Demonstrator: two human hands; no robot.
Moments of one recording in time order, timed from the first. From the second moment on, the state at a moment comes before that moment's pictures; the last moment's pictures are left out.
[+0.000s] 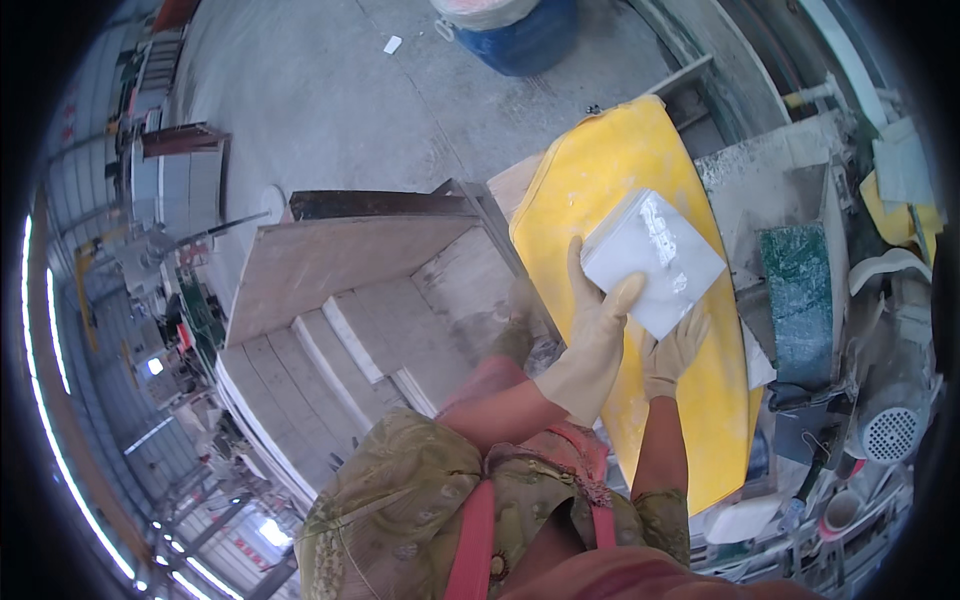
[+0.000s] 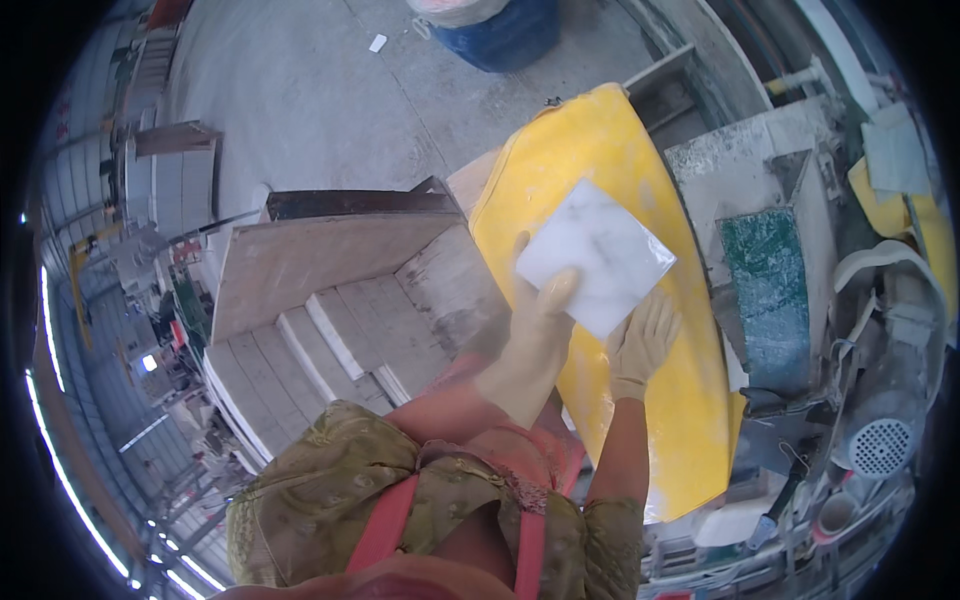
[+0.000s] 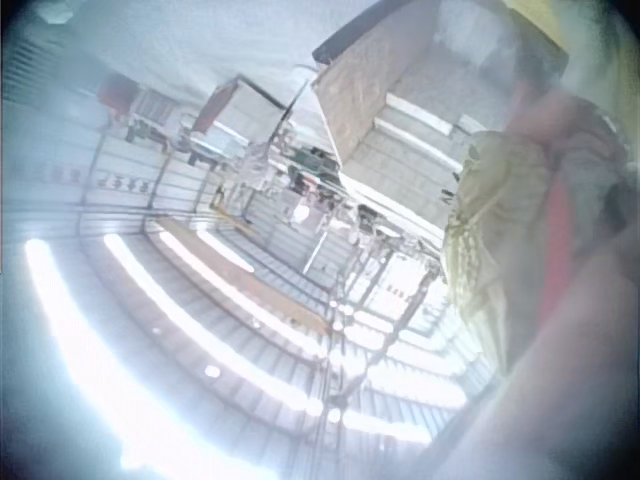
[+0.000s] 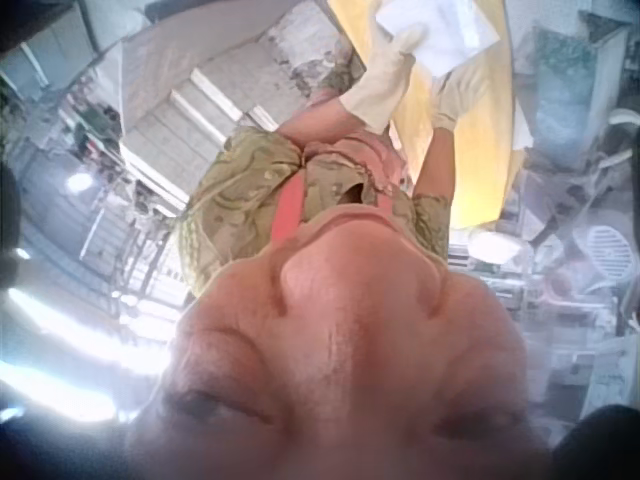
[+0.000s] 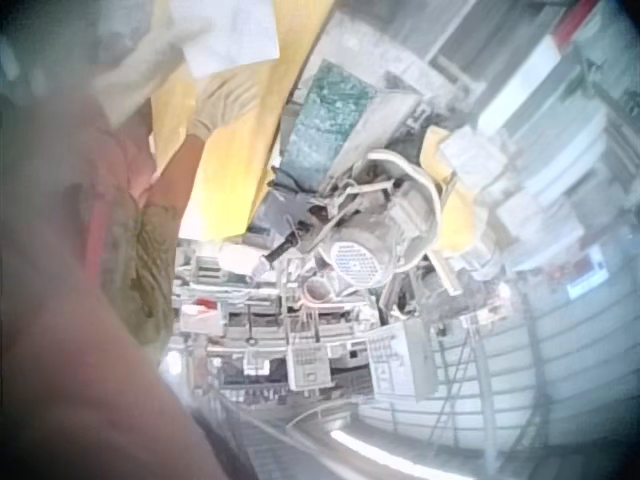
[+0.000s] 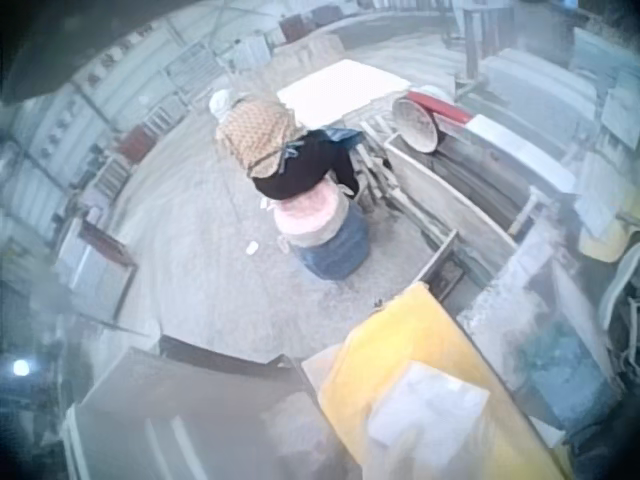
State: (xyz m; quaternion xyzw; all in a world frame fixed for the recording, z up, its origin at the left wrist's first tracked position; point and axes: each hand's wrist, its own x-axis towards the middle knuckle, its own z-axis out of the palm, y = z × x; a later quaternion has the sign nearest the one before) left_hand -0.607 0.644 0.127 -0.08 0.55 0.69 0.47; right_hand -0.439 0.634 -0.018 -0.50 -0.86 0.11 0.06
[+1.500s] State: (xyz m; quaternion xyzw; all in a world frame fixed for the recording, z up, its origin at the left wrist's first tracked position) left_hand -0.746 0.654 0.150 0.46 0.42 0.46 0.63; right_hand -0.569 0.664 0.135 -0.47 -0.37 0.65 0.46
